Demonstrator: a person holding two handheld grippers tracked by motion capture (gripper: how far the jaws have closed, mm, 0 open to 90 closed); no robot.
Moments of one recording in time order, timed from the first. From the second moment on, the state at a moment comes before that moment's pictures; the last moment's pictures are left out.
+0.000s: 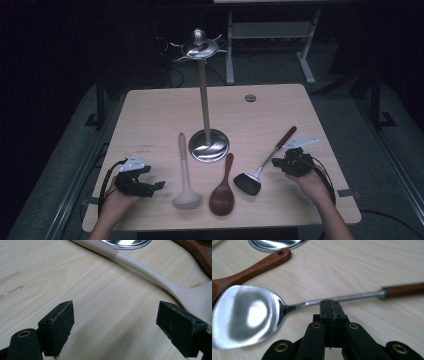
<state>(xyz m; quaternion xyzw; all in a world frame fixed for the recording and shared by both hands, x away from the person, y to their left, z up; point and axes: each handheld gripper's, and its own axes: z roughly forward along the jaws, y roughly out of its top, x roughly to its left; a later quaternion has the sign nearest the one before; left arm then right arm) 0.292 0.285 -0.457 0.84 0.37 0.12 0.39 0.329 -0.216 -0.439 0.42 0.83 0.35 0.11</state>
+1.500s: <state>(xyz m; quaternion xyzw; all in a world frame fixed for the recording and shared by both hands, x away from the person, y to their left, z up) 0.294 0.290 -0.456 0.84 0.36 0.11 0.39 0.309 -0.230 -0.454 0.42 0.86 0.28 0.08</state>
